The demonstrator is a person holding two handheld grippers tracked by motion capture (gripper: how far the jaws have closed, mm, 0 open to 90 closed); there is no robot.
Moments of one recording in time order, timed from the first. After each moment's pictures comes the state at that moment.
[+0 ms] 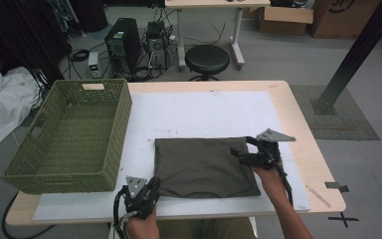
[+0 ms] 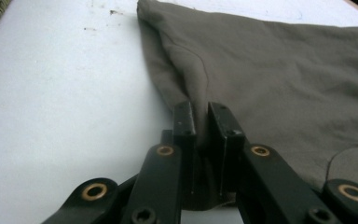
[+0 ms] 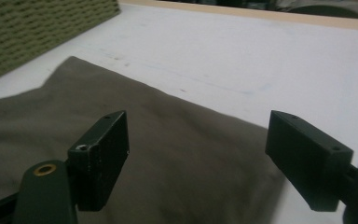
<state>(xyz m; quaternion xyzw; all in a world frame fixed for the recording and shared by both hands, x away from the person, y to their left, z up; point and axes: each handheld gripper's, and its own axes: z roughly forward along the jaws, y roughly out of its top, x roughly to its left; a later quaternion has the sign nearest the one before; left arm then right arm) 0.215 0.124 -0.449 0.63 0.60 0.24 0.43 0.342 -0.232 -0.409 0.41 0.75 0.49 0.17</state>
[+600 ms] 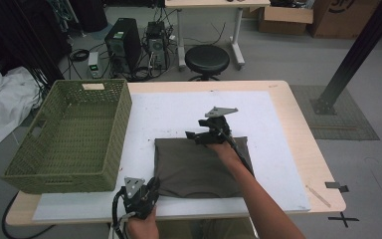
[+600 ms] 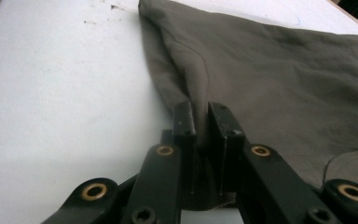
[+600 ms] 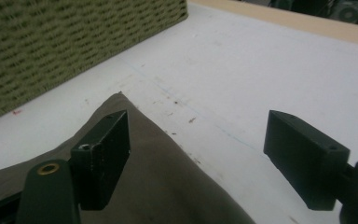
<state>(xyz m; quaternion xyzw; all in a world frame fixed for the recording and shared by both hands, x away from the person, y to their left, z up) 0.215 0.127 -0.454 0.62 0.61 0.22 0.44 0.430 -0.111 -0.414 0.31 0.80 0.50 0.10</state>
